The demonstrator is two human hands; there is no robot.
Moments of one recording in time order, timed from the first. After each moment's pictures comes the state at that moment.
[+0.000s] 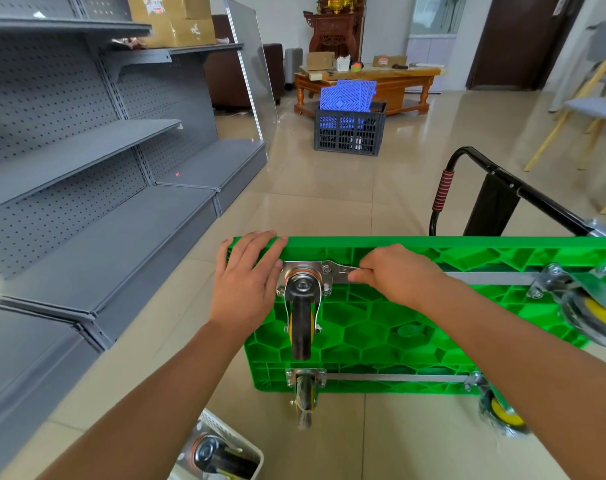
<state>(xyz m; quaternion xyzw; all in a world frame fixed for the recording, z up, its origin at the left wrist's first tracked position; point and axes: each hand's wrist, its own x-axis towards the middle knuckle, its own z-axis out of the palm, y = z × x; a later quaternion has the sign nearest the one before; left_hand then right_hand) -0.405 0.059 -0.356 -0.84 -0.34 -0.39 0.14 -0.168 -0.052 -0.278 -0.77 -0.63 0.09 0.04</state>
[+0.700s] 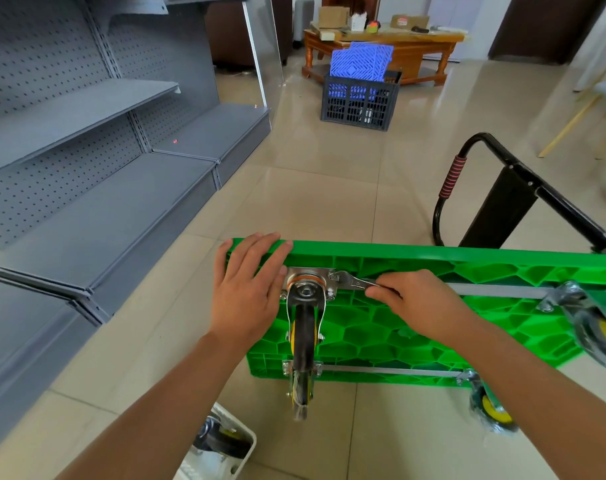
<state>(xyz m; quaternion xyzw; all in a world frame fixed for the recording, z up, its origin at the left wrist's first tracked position) -0.402 0.046 -0.358 -0.83 -0.36 -0.41 0.12 -0.142 -0.074 -0.304 -0.73 -0.66 0.12 0.12</state>
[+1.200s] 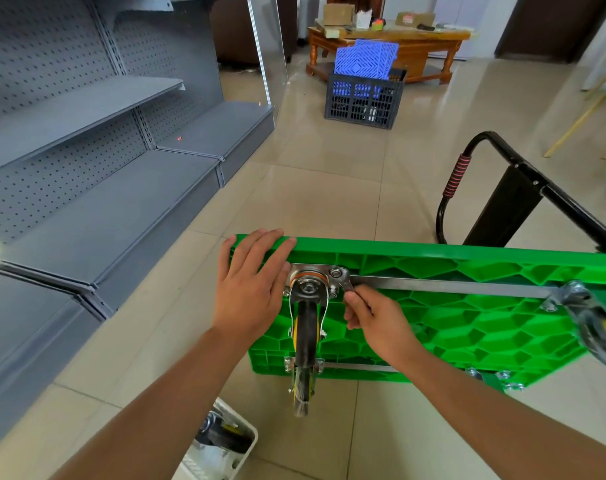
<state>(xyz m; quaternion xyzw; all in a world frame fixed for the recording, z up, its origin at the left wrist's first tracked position) -0.402 0.046 -0.358 -0.83 -0.36 -0.40 0.12 -0.194 -0.068 -0.375 -0.69 -0.53 0.29 0.41</state>
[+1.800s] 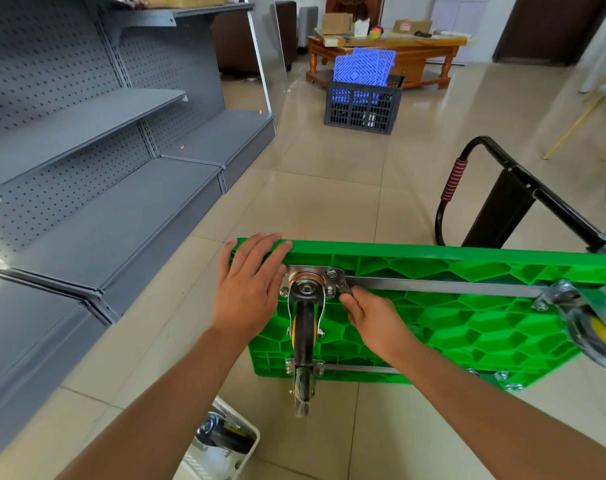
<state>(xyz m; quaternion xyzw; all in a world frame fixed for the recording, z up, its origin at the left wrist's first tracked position) -0.404 0.049 -0.356 -0.84 -0.35 -0.40 0.13 -0.191 -0.064 -0.372 -0.73 -0.57 0.23 0.31</state>
